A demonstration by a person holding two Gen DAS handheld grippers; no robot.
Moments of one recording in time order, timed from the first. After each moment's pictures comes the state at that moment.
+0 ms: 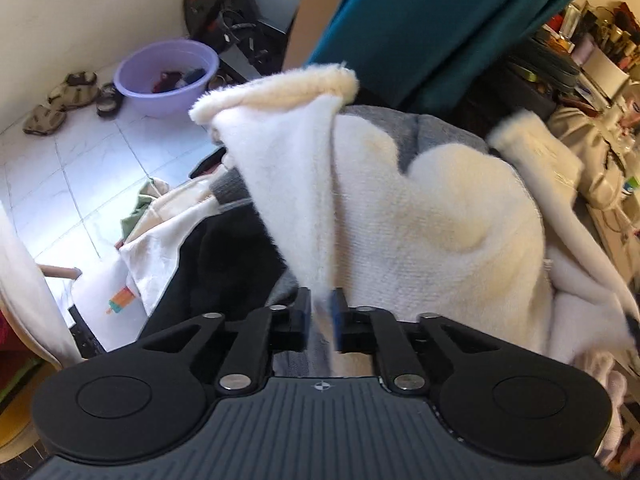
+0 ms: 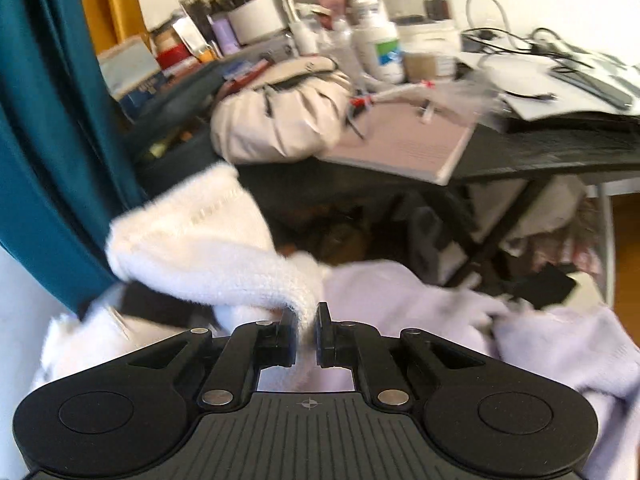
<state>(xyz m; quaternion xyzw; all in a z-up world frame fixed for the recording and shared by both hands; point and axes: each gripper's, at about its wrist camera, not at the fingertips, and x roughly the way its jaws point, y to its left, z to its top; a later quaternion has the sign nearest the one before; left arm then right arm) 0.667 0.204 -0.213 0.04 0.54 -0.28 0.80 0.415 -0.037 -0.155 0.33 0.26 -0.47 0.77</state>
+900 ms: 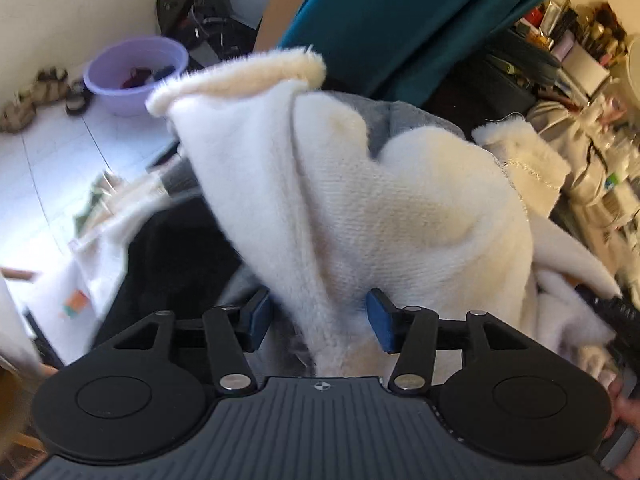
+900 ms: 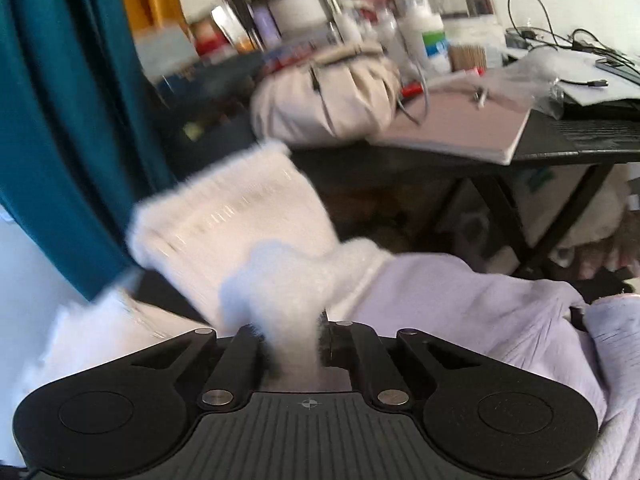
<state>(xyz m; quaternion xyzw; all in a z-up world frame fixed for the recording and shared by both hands) 0.664 0.191 -0.242 -0.02 0.53 -0.32 0.78 0.449 -0.046 -0.202 0.32 0.22 -0.42 0.82</state>
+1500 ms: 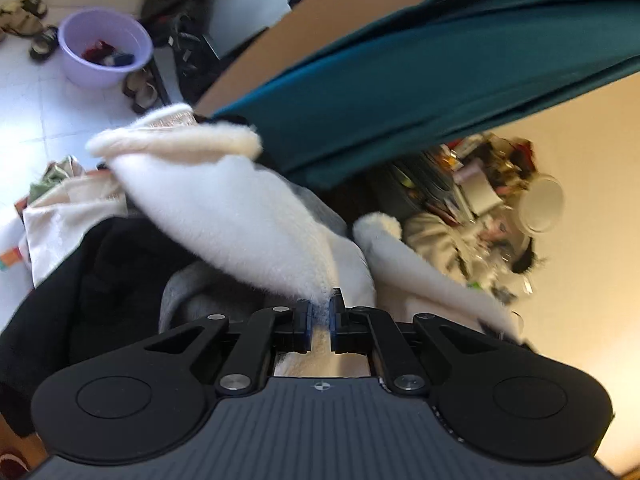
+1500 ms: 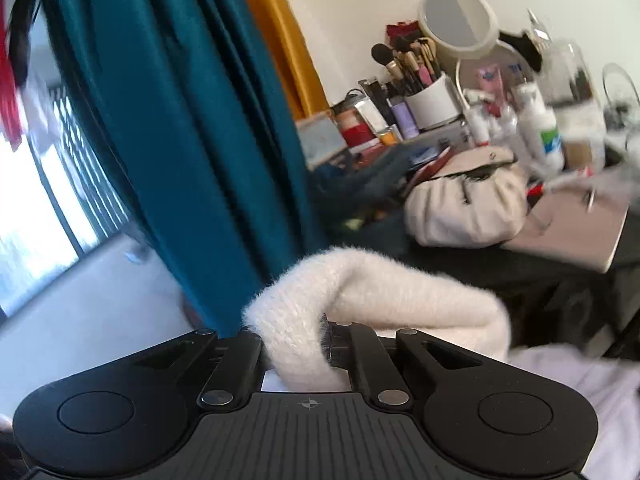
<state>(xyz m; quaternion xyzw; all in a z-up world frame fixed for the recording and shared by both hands) 0.659 0.284 -0.170 -0.25 0.50 -0.40 0.72 0.455 0.015 -0.098 0.30 0.08 -0.29 0.90</state>
